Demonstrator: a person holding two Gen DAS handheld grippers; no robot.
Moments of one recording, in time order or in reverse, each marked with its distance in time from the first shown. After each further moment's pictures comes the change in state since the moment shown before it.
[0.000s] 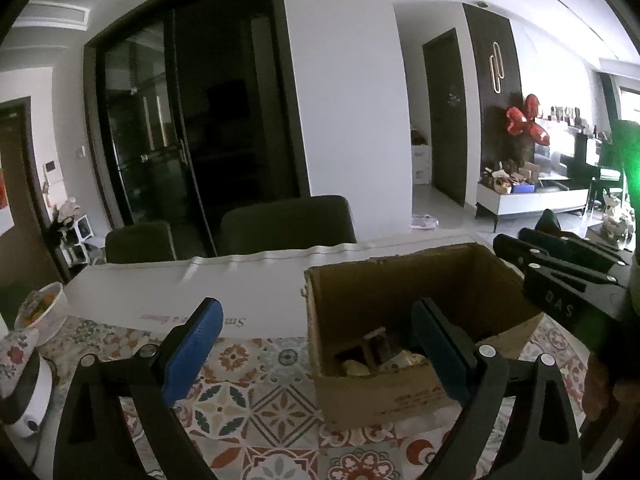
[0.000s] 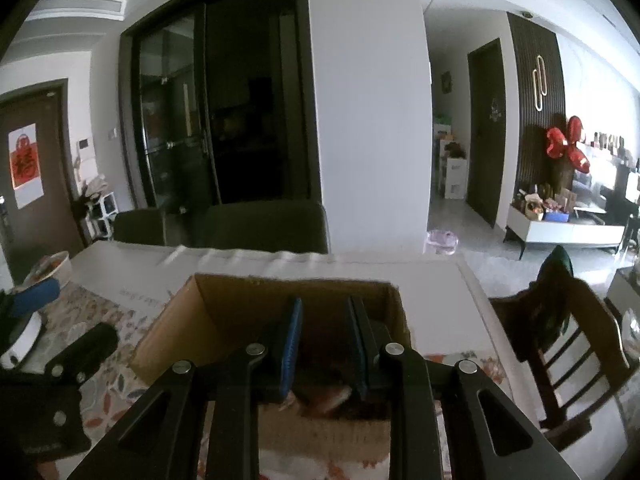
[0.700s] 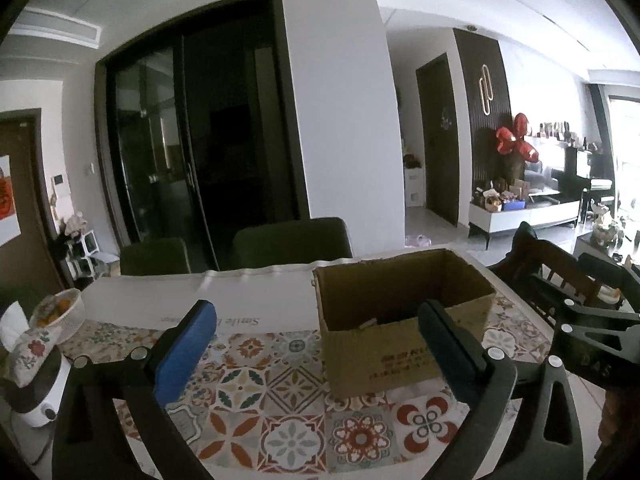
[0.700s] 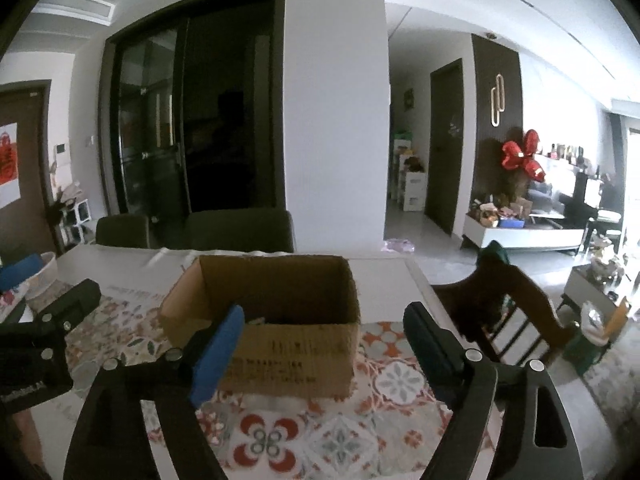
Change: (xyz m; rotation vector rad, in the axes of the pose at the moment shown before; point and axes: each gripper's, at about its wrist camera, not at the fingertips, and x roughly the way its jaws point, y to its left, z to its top) left arm -0.108 0.012 -0.023 0.005 -0.103 -0.017; right arm -0.127 0.016 -0.040 0.008 -0.060 -0.150
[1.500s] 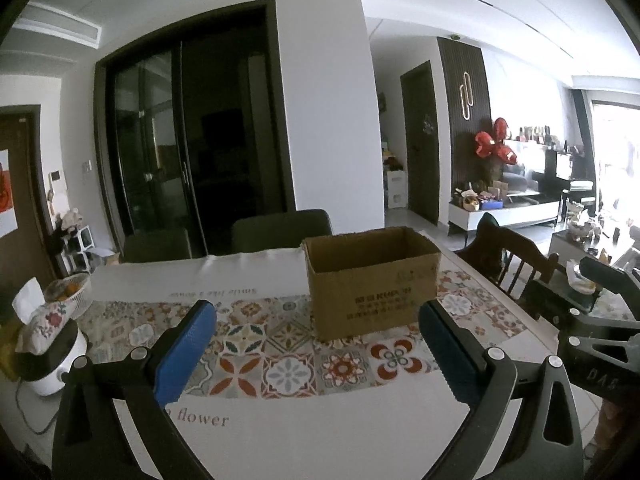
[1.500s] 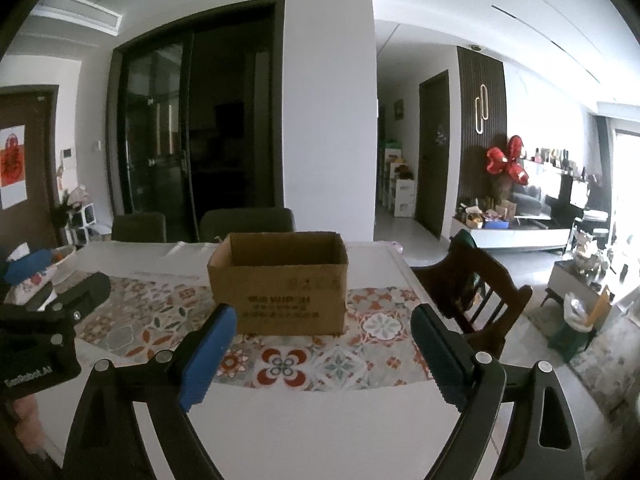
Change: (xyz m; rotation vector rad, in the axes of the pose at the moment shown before) left arm -0.119 0.007 -0.045 -0.003 0.001 -0.061; right arm -0.137 0.014 -0.050 0.012 -0.036 -0.019
